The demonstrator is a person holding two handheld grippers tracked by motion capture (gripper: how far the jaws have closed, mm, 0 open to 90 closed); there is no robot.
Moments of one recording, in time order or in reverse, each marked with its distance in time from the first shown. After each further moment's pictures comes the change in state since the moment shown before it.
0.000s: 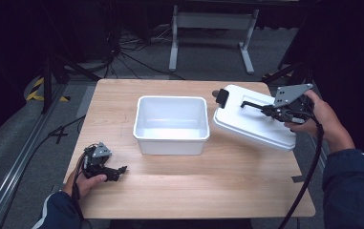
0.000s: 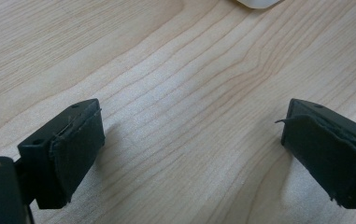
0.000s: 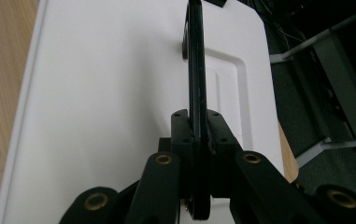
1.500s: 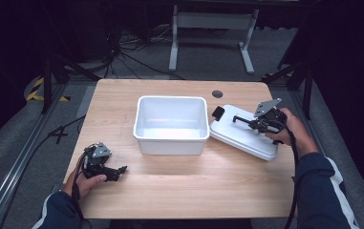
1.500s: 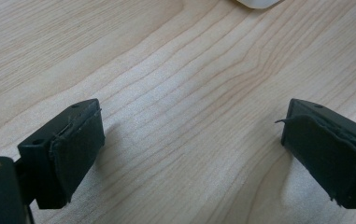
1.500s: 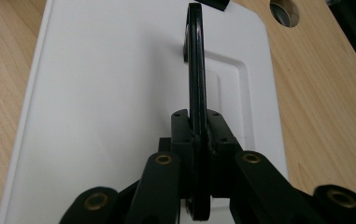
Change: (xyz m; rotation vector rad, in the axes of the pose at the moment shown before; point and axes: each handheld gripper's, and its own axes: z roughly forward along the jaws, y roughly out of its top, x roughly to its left) left arm 0.000 0.000 0.000 0.000 -0.001 -0.001; right arm 0.008 -0.054 0.113 0.096 0.087 0.167
